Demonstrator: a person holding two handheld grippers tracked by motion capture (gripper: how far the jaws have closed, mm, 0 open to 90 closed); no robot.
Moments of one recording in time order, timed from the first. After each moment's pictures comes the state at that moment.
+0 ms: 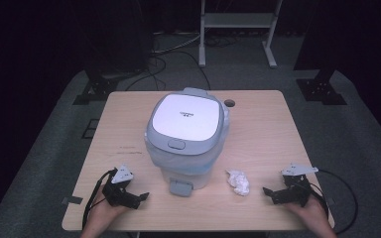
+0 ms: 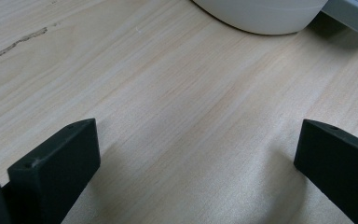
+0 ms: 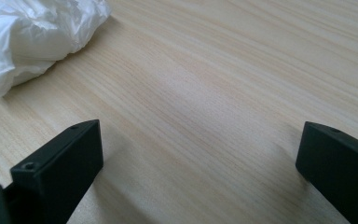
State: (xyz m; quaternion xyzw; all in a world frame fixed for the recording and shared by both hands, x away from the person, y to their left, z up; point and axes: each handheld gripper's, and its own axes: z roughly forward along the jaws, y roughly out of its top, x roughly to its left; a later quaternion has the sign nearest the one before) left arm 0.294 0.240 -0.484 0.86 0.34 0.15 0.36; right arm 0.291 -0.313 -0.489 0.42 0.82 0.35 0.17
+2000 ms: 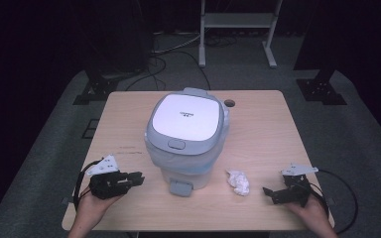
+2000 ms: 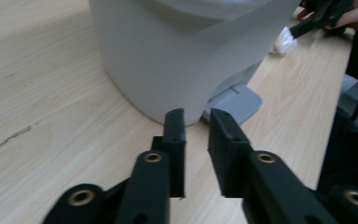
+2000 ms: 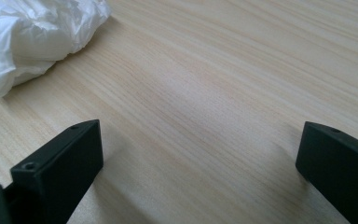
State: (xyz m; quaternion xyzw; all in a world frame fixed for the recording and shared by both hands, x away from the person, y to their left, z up) left arm 0.277 0.245 -0.402 0.83 0.29 0.08 0.47; right arm 0.291 -0.313 -0.489 0.42 0.82 0.35 0.17
